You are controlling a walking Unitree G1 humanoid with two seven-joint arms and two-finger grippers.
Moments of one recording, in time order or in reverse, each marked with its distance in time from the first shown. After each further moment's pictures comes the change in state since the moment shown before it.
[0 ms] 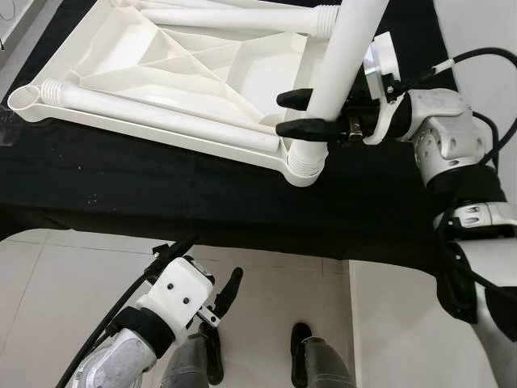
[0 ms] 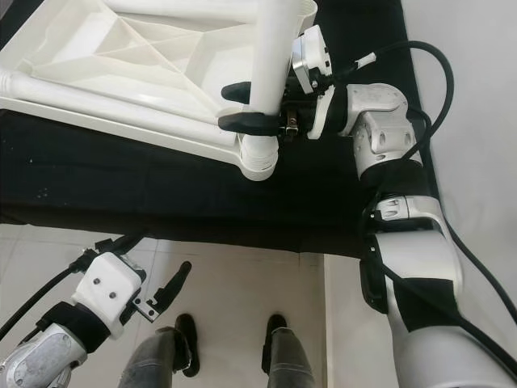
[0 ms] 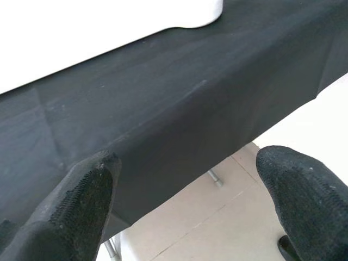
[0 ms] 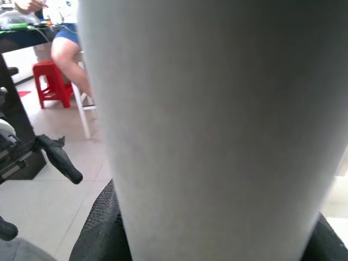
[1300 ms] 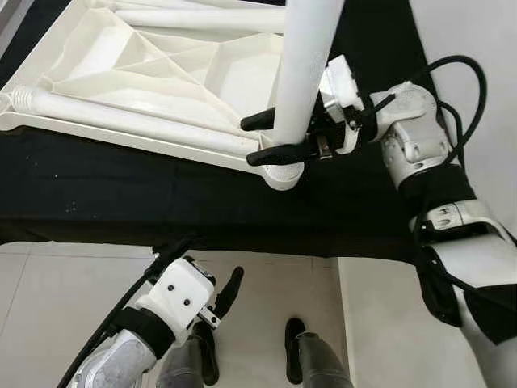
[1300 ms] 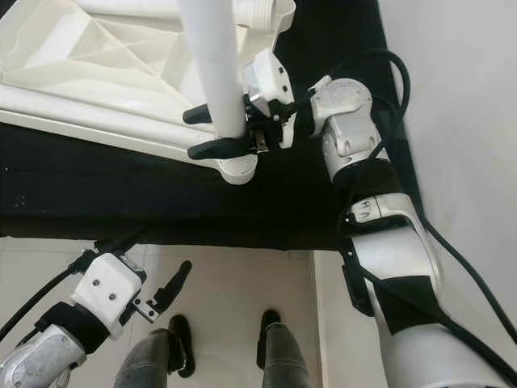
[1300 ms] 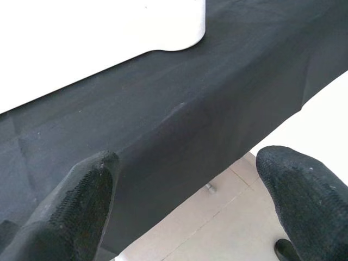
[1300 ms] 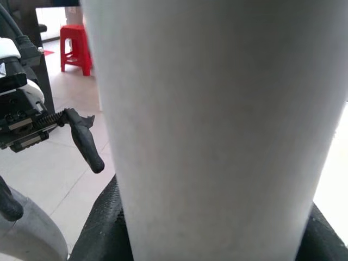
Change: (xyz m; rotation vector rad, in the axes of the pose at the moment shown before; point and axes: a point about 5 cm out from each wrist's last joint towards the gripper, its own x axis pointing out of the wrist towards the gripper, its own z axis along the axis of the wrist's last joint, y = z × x) left arm -0.001 0.000 0.003 0.006 -0.013 0.008; right arm 0.036 0.013 -0.009 -0.139 0.044 0.171
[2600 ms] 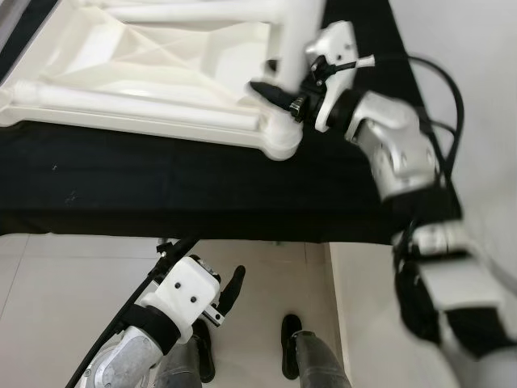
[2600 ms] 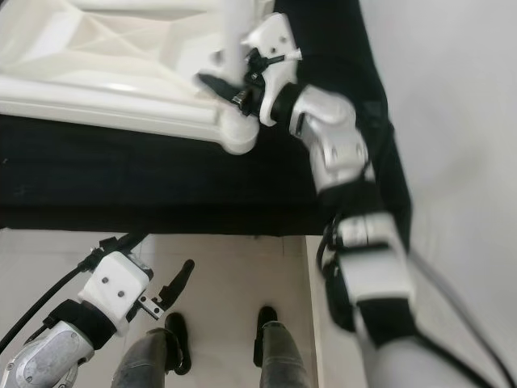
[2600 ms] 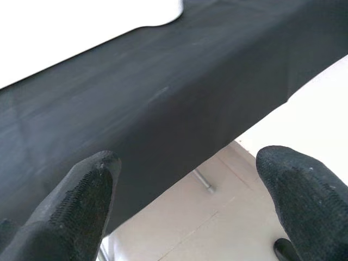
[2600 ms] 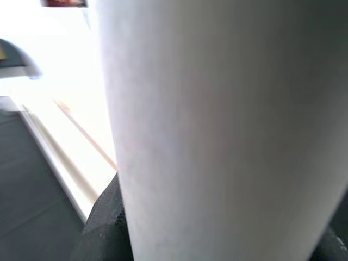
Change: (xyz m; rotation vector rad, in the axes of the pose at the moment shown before) left arm 0.007 -0.003 -0.003 0.007 0.004 0.011; right arm -0.009 -0.009 -0.018 0.242 0.075 -1.126
